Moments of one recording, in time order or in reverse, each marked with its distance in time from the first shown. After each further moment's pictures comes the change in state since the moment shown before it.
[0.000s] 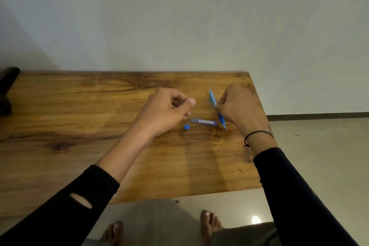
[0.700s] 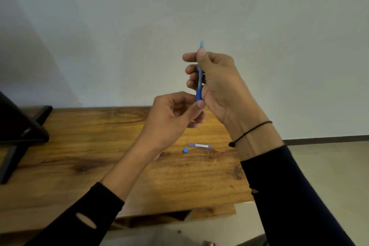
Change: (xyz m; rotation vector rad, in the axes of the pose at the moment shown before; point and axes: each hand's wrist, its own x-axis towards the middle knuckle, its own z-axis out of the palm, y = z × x) left_hand -0.064 0.106 -0.033 -0.383 0.006 0.304; right_hand -0.086 -0.120 -0.135 1.288 -0.042 -0.220
